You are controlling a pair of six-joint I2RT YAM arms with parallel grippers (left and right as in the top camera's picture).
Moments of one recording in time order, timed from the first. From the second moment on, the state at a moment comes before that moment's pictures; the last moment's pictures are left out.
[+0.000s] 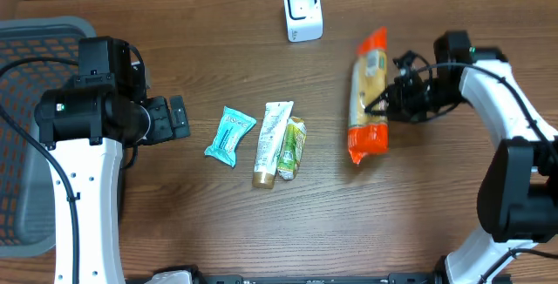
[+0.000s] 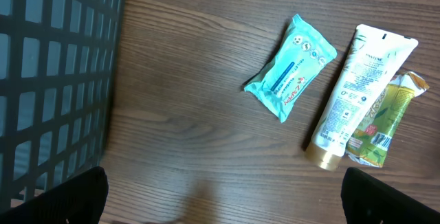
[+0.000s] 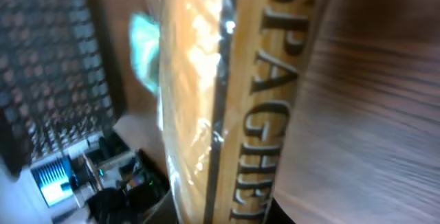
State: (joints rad) left arm 0.09 1.39 1.59 -1.45 -0.02 -0.18; right arm 0.01 1.89 1.48 -1.16 -0.87 -0.05
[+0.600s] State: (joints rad) left arm 0.09 1.39 1.59 -1.45 -0.02 -0.18; right arm 0.19 1.86 1.86 -1.11 -0.40 0.05
